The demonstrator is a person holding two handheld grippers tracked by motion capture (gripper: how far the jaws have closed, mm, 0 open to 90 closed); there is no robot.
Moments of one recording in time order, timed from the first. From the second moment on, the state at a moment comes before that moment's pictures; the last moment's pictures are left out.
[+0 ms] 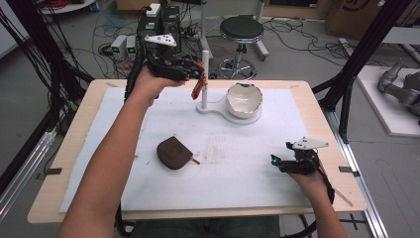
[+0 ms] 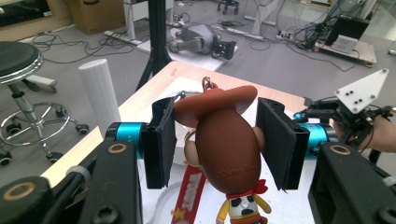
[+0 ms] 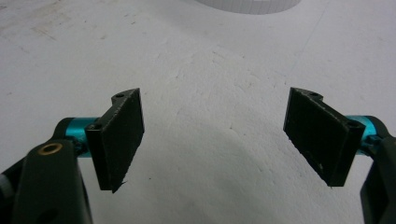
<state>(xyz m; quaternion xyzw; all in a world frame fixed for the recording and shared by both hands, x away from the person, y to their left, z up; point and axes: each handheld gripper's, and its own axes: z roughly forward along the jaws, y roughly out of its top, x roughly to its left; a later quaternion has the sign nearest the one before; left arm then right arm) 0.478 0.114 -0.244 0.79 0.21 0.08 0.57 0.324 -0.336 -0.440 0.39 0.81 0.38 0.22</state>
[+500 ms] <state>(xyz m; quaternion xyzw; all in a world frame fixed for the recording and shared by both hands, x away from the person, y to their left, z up) 0.492 0.107 -0.234 0.79 0.23 0.12 0.55 0.325 -0.336 -0.441 0.39 0.81 0.37 0.22</state>
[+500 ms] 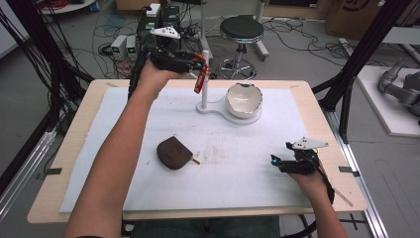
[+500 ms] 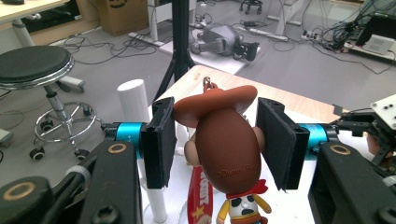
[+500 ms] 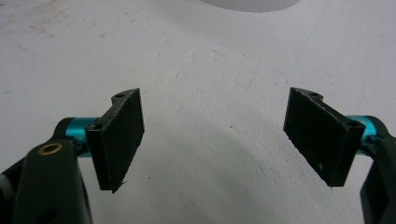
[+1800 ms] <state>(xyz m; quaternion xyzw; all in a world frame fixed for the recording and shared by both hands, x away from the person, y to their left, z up) 0.511 0.101 -0.254 0.80 0.26 0.14 0.52 0.325 -0.336 -0.442 0.39 0.81 0.37 0.22</state>
